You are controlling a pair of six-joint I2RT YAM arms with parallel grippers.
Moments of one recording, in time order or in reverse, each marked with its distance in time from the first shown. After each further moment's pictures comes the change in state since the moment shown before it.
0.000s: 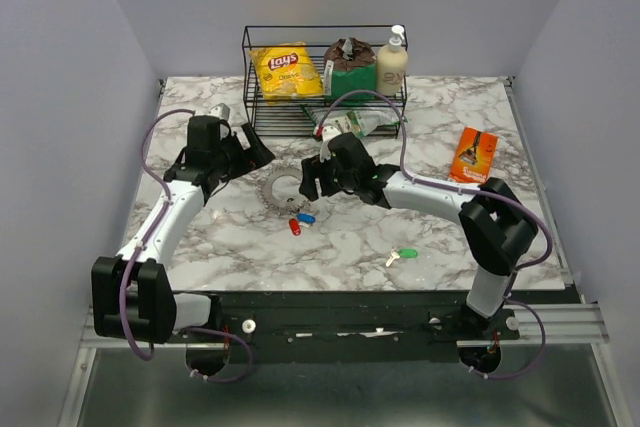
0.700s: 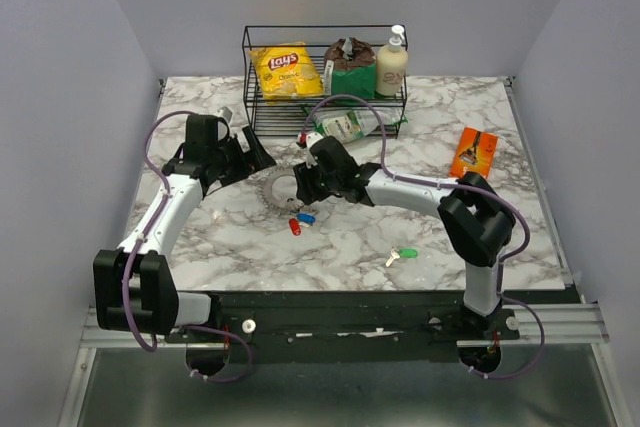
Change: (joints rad) left arm 0.031 0.046 0.091 -0.159 0.103 0.028; right arm 0.049 0.130 0.127 -0.113 0.040 -0.035
